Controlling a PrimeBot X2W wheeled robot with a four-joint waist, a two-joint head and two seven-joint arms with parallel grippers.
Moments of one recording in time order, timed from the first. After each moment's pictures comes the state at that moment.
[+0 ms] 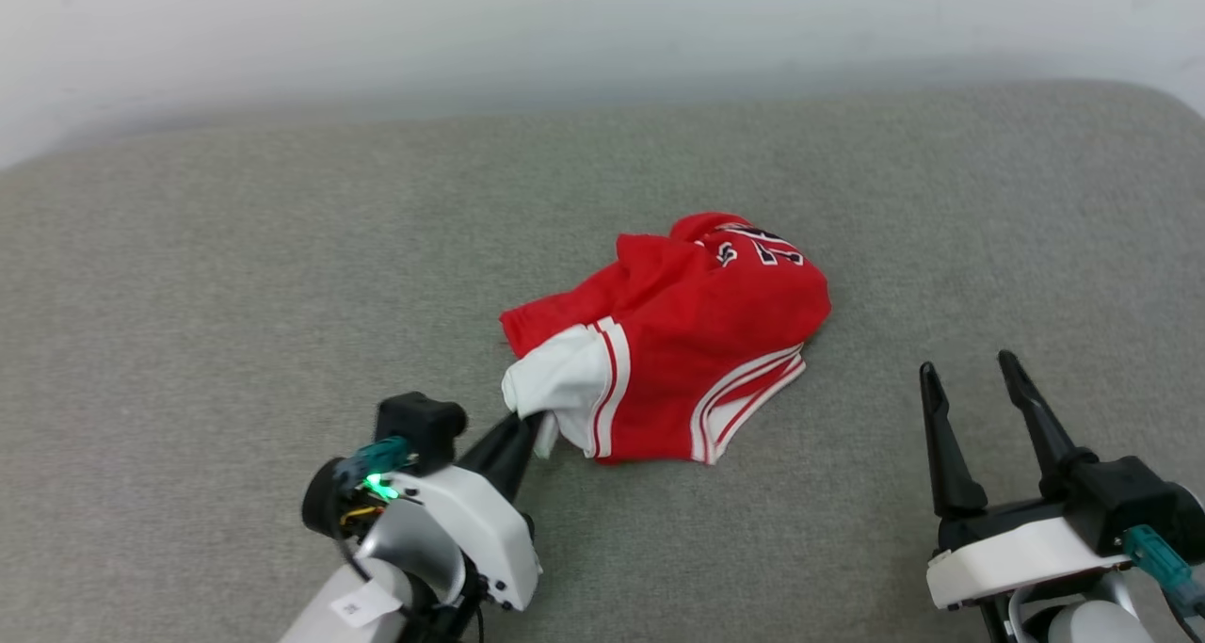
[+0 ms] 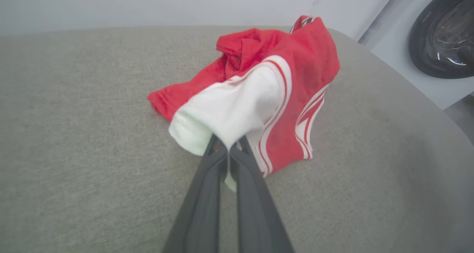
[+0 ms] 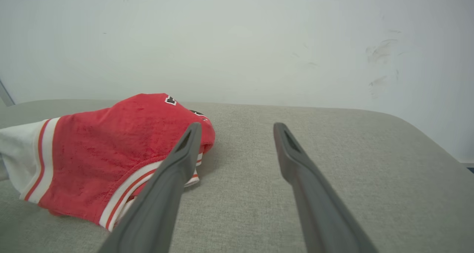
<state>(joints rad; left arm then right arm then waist) -0.25 0.24 -0.46 0.18 -0.51 -0.04 0.06 -0.06 -0.05 -0.02 0.09 0.05 0.13 -0.26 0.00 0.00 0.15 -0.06</state>
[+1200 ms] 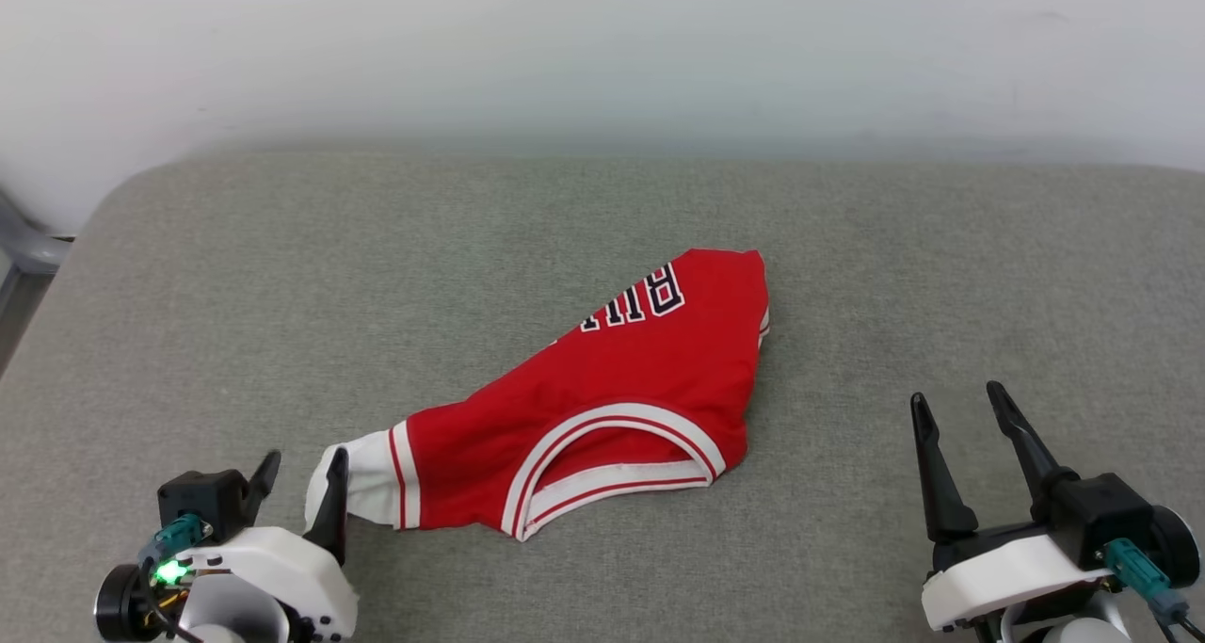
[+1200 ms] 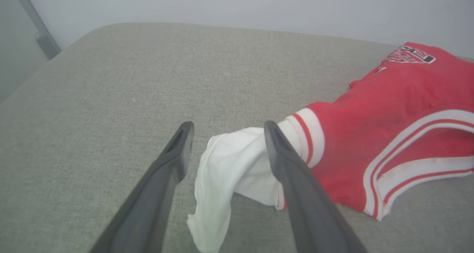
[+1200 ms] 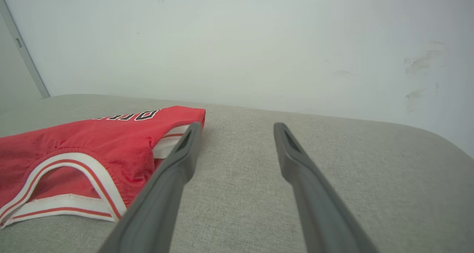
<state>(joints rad) -0.11 0.39 -0.26 0.31 -0.54 0.08 -0.10 -0.04 -0.05 -0.02 0.15 0.03 0.13 -0.26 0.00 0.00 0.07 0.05</state>
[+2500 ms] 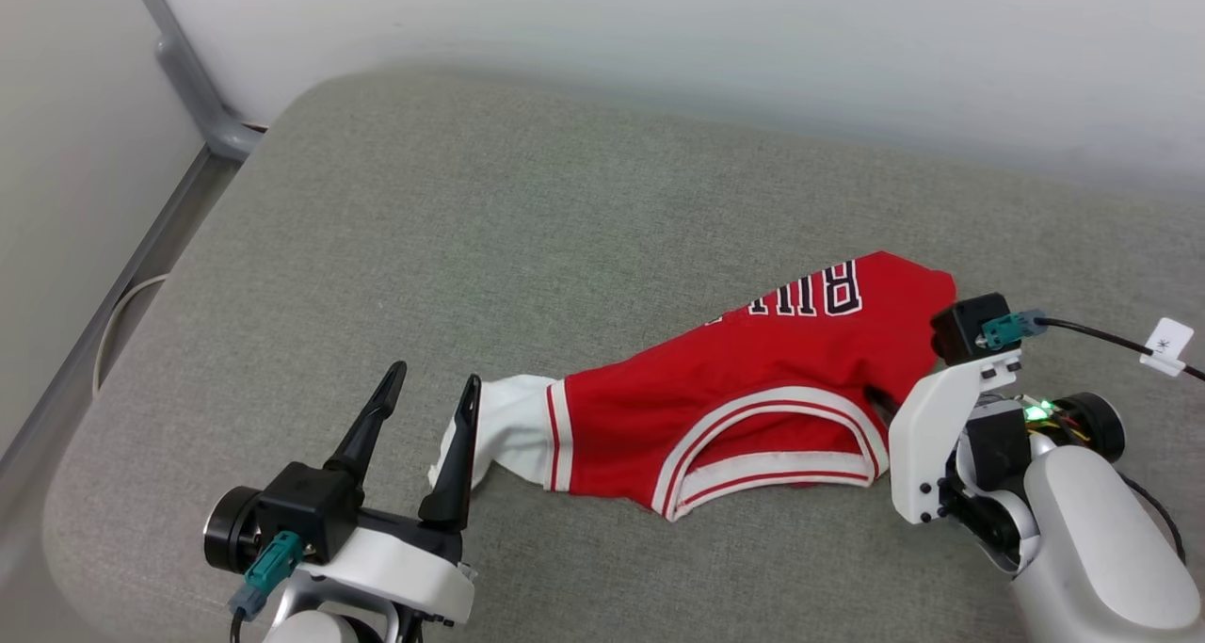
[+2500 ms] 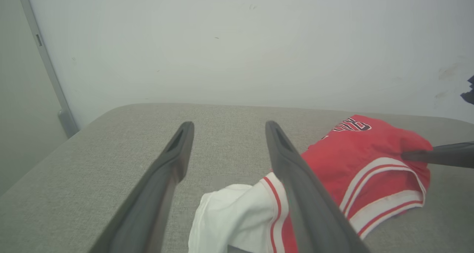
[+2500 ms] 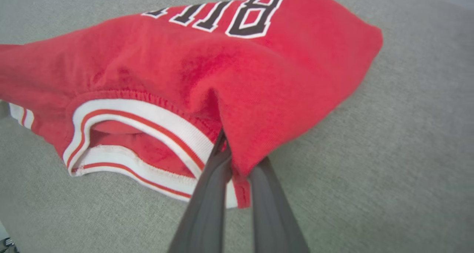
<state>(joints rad) -0.09 0.23 -0.28 0.04 -0.31 -0.02 -0.26 -0.42 -0.19 0.20 0.43 0.31 0.13 0.50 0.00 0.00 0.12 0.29</state>
